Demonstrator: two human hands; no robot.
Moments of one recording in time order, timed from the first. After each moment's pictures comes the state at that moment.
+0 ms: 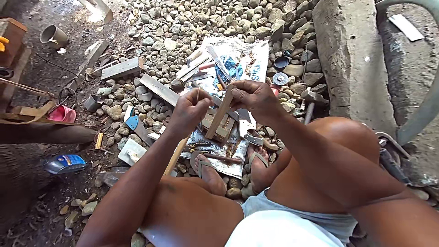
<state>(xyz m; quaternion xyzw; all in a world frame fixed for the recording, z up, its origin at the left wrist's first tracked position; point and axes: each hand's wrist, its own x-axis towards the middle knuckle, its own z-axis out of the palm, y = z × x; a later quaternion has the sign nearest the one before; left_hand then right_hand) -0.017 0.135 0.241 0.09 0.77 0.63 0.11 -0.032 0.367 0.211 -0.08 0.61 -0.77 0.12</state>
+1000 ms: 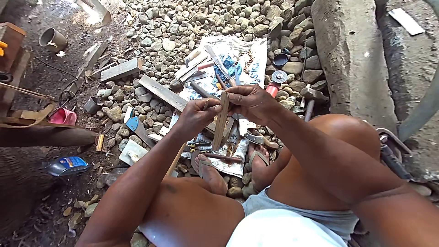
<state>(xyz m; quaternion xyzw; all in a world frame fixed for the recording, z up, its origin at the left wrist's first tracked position) -0.012 0.147 0.230 0.12 0.68 0.69 0.21 -0.035 0.370 0.201 -0.10 0.47 -0.84 0.25</state>
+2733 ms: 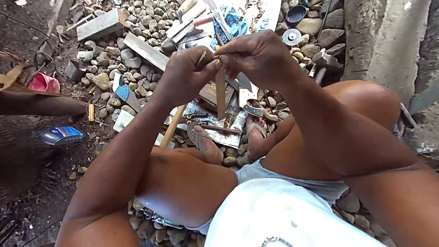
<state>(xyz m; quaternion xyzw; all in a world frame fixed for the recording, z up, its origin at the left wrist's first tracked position) -0.014 0.146 0.251 0.25 0.88 0.40 0.06 -0.027 0.370 0.227 -0.26 0.75 -0.60 0.08</state>
